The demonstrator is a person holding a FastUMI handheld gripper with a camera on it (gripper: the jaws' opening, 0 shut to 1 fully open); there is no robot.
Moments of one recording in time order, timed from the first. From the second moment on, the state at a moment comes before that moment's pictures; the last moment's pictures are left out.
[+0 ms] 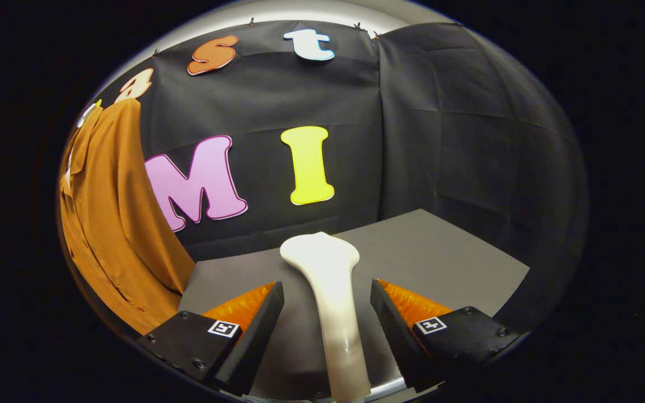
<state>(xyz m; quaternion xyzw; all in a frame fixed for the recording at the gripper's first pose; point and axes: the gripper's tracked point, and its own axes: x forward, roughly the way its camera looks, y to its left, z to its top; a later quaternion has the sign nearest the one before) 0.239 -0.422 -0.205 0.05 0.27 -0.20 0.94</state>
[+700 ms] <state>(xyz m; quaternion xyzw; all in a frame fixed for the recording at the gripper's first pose) 0.245 -0.433 -0.257 0.06 0.35 -0.20 0.91</state>
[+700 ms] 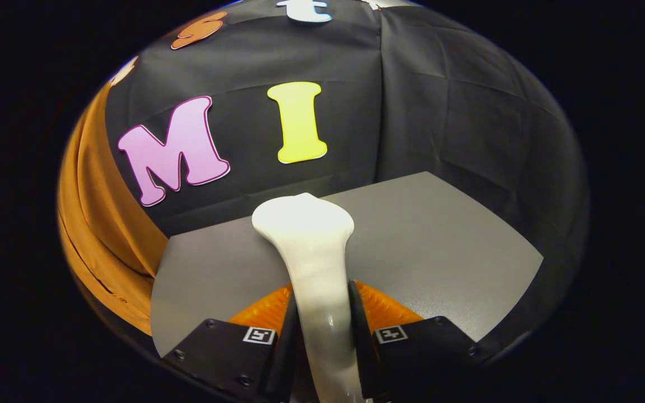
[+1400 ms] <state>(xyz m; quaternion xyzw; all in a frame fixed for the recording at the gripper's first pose) 0.208 -0.413 -0.166 0.07 0.22 -0.21 0.95</state>
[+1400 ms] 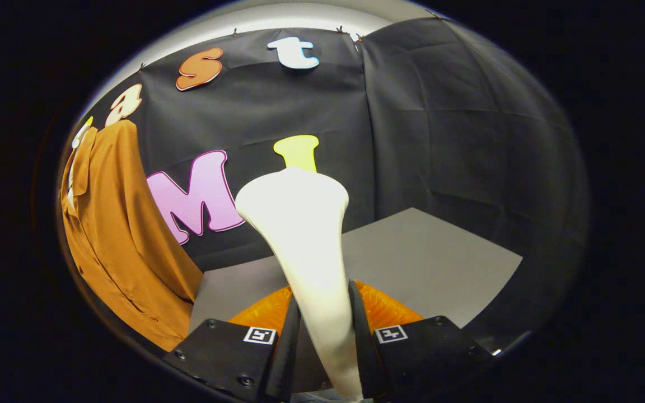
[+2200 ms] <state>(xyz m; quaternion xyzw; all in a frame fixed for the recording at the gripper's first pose) 0.197 -0.223 -0.086 0.00 0.11 -0.24 0.96</state>
